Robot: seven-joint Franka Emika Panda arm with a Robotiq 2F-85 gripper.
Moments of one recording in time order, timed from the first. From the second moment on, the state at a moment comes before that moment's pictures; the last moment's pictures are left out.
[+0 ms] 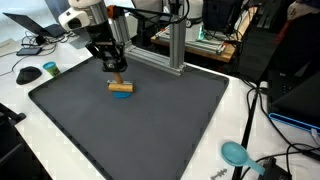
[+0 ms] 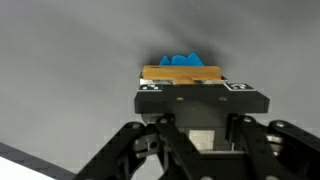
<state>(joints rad) -0.07 0.43 0.01 -1.81 -0.10 2.19 -0.47</state>
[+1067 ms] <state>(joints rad) -0.07 0.43 0.01 -1.81 -0.10 2.19 -0.48</state>
